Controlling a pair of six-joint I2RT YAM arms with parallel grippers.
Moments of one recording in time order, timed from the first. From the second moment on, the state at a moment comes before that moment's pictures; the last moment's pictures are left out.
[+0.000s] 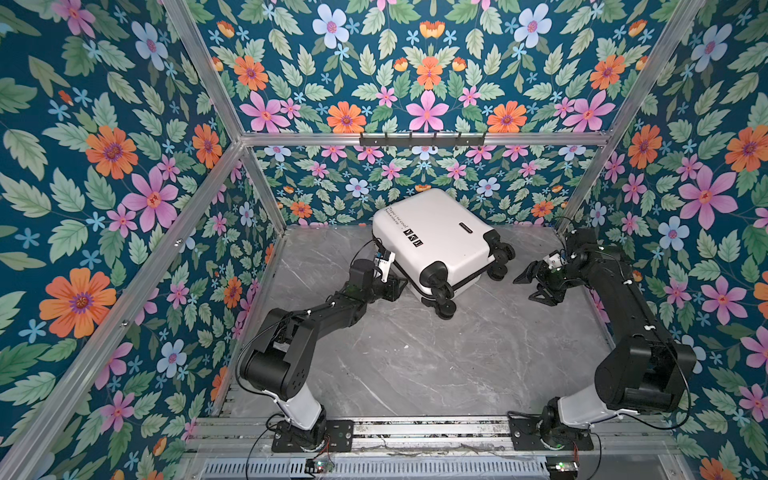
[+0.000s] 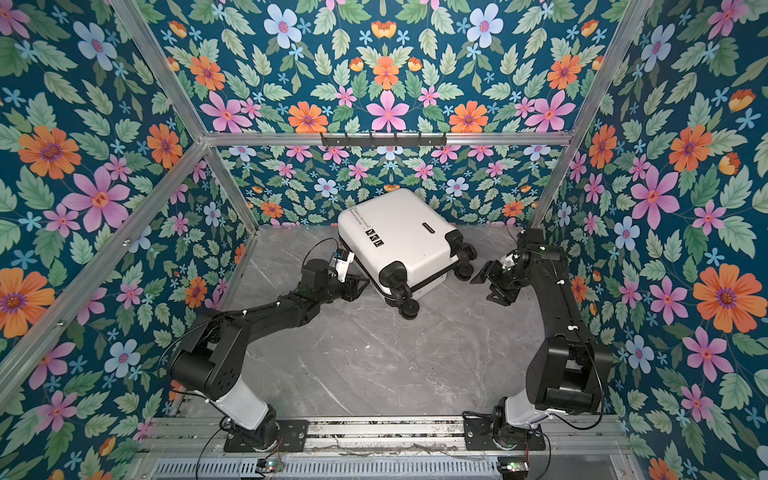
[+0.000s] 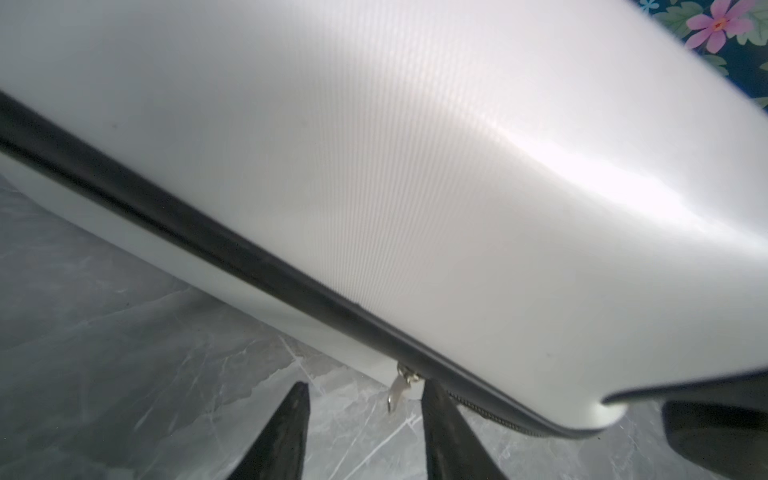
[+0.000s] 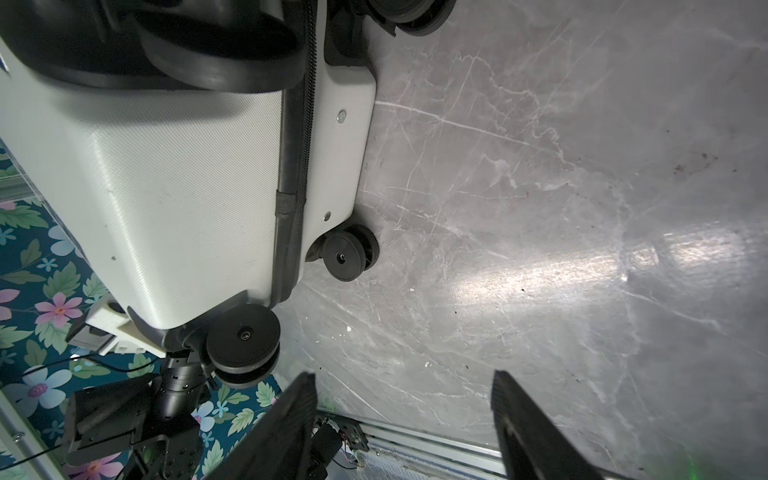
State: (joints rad) left arm -0.43 1.63 0.81 0.35 0.35 -0.23; right arm -0.16 1.52 1.41 -1.18 -0.54 0.49
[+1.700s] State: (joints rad) left arm -0.43 1.90 0.54 1.29 0.36 -0.16; right arm 0.00 1.18 1.02 -0.45 -0.20 0.47
